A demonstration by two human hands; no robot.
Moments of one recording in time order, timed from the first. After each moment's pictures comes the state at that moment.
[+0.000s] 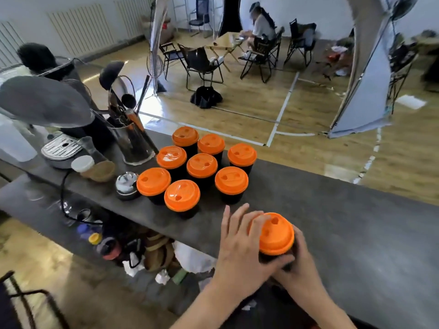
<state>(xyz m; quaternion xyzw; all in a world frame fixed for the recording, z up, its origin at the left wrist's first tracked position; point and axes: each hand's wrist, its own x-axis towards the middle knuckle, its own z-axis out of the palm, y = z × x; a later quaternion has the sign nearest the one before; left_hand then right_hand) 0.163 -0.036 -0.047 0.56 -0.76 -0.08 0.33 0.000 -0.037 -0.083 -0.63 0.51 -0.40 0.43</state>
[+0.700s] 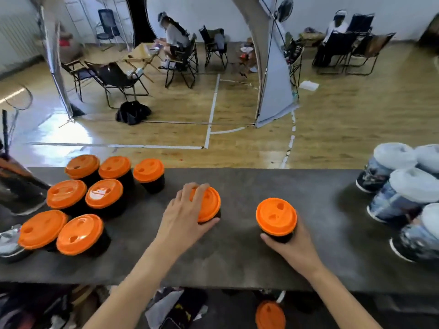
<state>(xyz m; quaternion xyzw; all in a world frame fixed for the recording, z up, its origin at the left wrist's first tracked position) 0.103 -0.122 -0.011 0.51 -0.84 -0.05 0.19 -0.171 -0.039 -0.094 -0.53 0.65 -0.47 0.28</state>
